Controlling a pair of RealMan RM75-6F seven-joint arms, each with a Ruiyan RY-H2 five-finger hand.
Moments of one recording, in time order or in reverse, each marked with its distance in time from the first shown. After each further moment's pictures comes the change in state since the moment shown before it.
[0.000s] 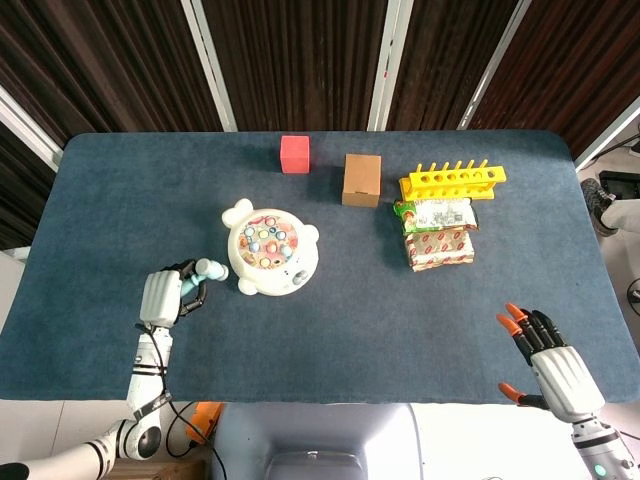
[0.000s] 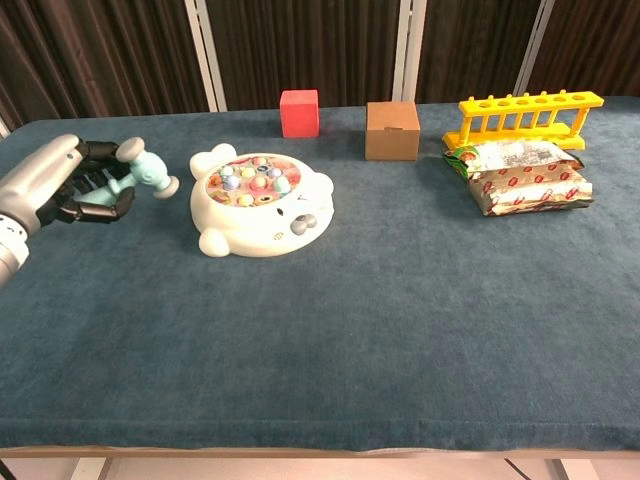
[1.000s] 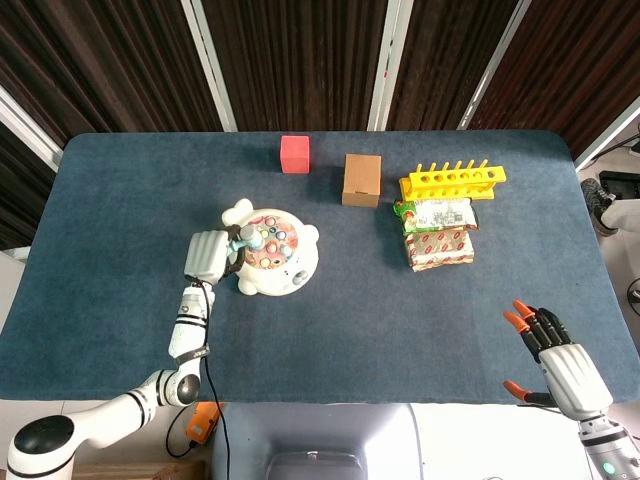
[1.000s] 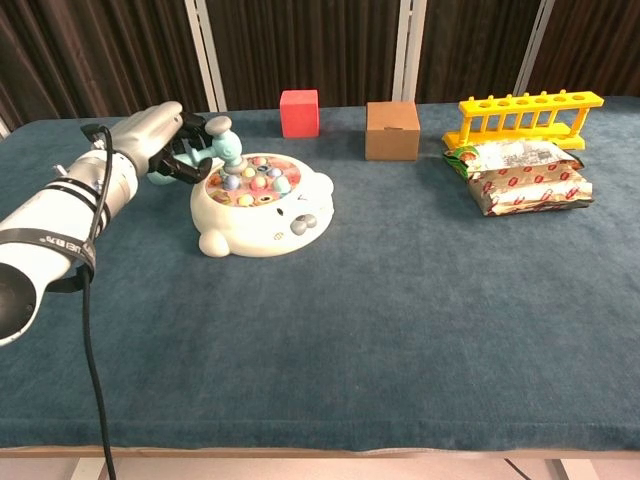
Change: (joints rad) left arm -0.287 -0.079 -0.147 0.117 -0.219 -0.251 0.272; right arm 0.004 0.024 0.003 0.008 0.009 -0.003 0.060
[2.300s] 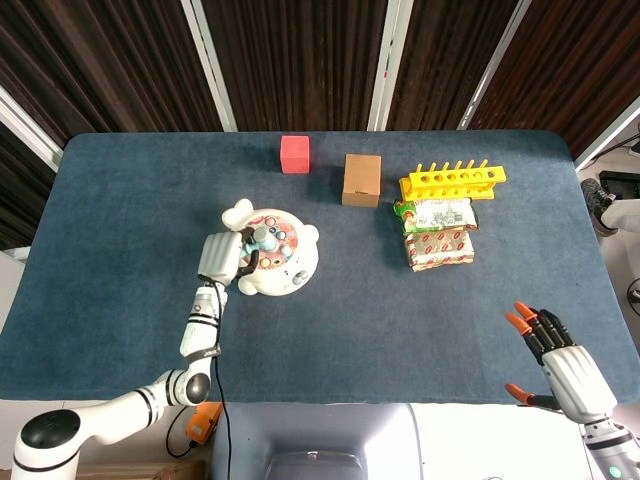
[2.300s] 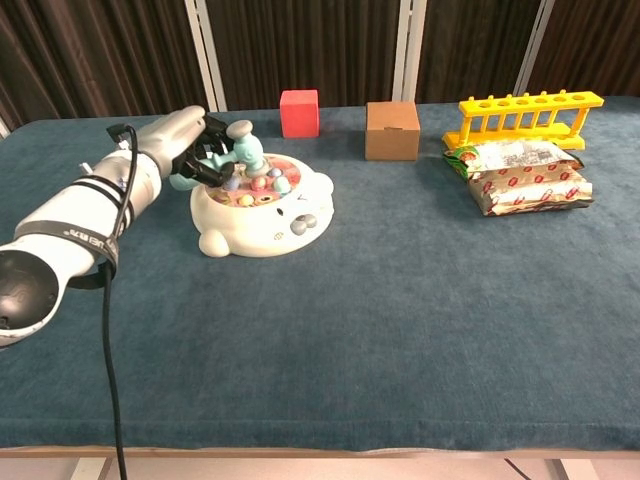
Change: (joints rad) left arm -0.047 -0.008 0.003 -0.046 -0.093 -0.024 0.045; right arm -0.005 0.019 -0.009 0.001 -0.025 0.023 0.046
